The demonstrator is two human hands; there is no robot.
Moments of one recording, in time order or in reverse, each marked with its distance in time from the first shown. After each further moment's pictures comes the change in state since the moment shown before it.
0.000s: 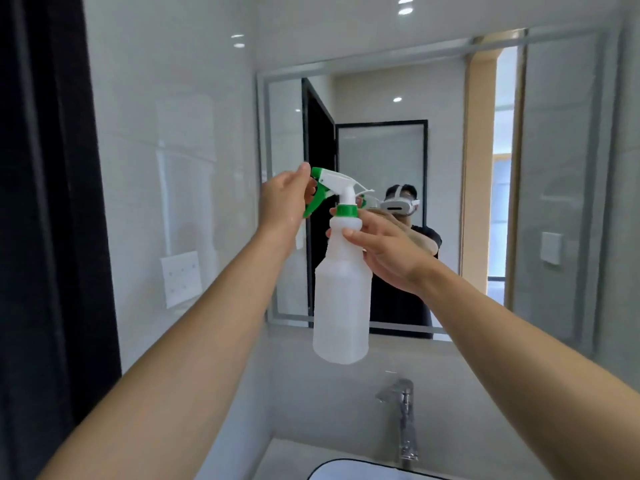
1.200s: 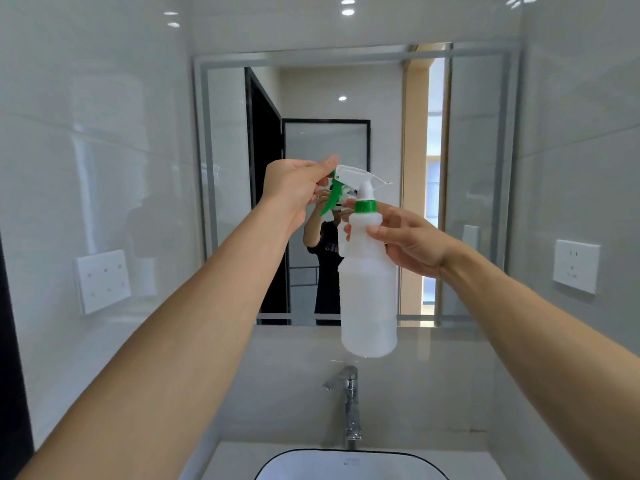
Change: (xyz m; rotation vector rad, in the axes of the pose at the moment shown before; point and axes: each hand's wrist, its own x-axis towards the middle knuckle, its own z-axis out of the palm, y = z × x) left_hand -0.009 0.019 0.076 -0.209 -0.264 -0.143; right_hand -0.065 -0.035 -0.085 -0.033 0.019 0.100
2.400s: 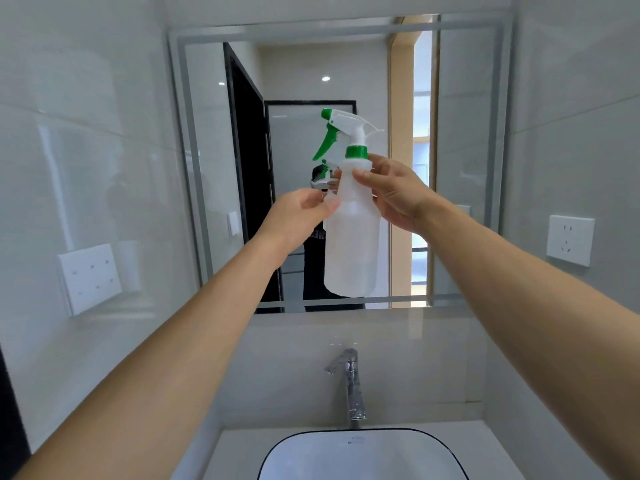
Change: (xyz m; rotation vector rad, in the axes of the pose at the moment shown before) left_hand -0.031 -0.048 -0.029 0.392 -0.319 0.036; right_hand 0.046 -0.012 0.008 -0.046 0.326 -0.086
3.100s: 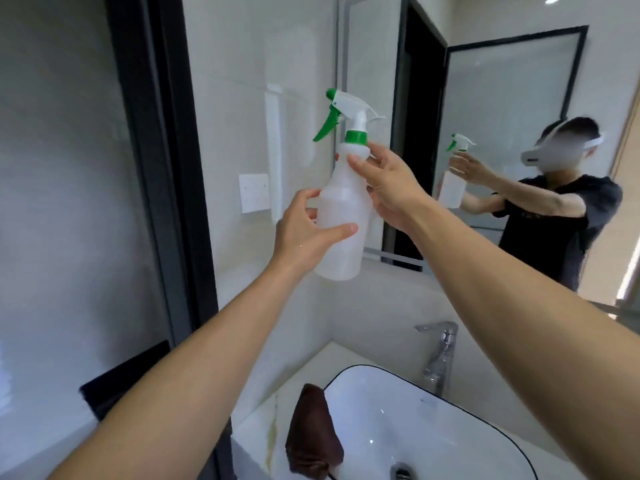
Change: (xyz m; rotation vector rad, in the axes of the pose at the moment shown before) left_hand -0.144 -0.013 0.020 0.309 0.704 -0.284; right_hand -0.028 0.046 0.101 0.281 -0.352 0.040
